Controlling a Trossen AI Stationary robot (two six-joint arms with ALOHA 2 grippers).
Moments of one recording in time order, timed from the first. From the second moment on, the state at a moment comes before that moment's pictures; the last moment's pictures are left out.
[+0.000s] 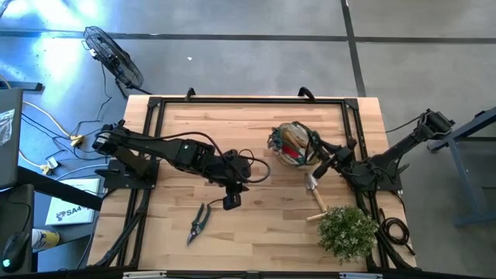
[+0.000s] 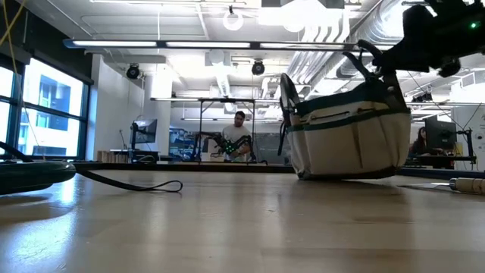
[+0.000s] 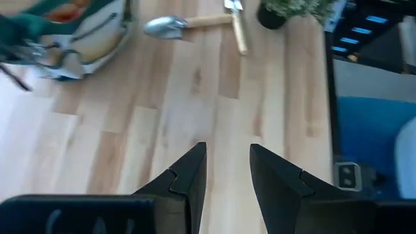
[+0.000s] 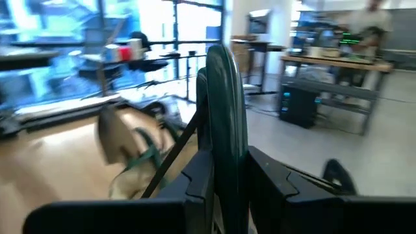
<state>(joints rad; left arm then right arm) -0.25 1.63 1.67 -0.85 -0.09 -0.39 0.57 0.75 0.21 0.42 1.43 0.16</state>
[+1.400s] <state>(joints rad) -0.09 1.61 1.67 -1.09 -0.24 -0.18 0.51 0.79 0.21 1.26 1.57 -0.51</state>
